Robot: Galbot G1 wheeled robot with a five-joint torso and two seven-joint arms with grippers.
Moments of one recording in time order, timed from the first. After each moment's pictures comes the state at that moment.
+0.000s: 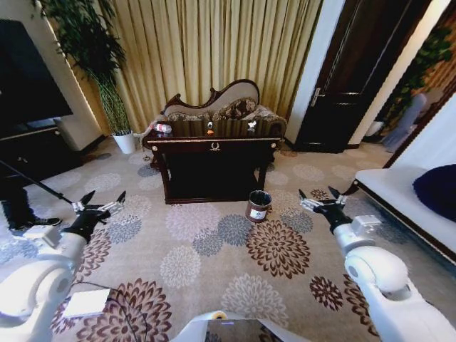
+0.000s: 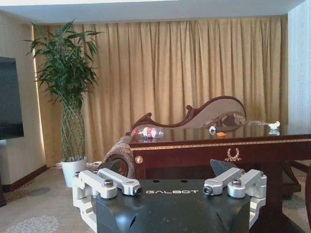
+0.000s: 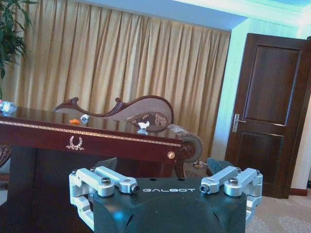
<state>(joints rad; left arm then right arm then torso) 1.62 -1.00 -1.07 -2.28 -0.71 0.34 -0.01 -1.53 1.01 0.84 2.27 0.51 -0.34 0.14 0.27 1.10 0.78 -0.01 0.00</state>
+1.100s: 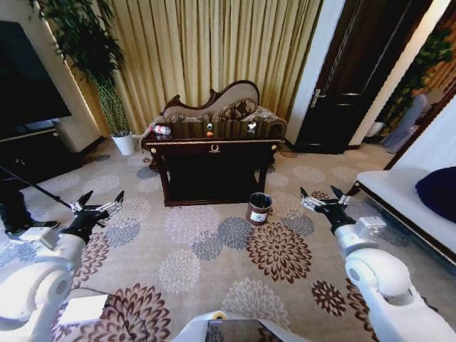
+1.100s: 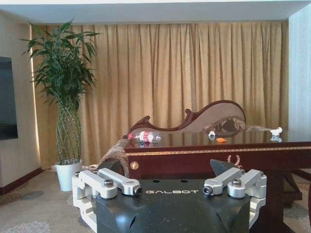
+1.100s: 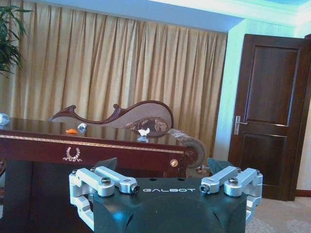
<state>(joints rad) 1.63 -1.03 -1.07 -2.29 -0.71 0.33 0.00 -1.54 1.03 0.83 2.31 0.52 -0.34 0.17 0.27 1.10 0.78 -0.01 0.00</state>
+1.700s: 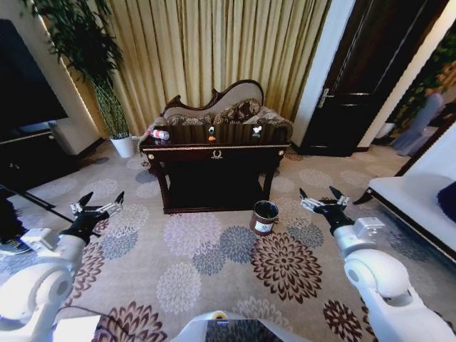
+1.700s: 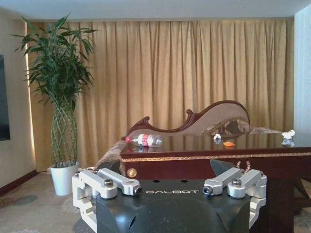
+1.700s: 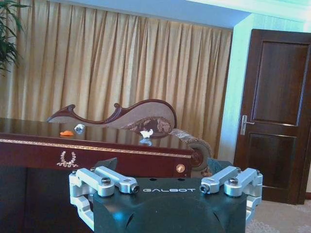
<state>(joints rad) 1.63 -1.04 -1.07 -2.28 -0.71 0.32 0.01 -1.54 1.03 0.83 2.31 0.52 -0.34 0.17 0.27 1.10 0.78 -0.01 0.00</state>
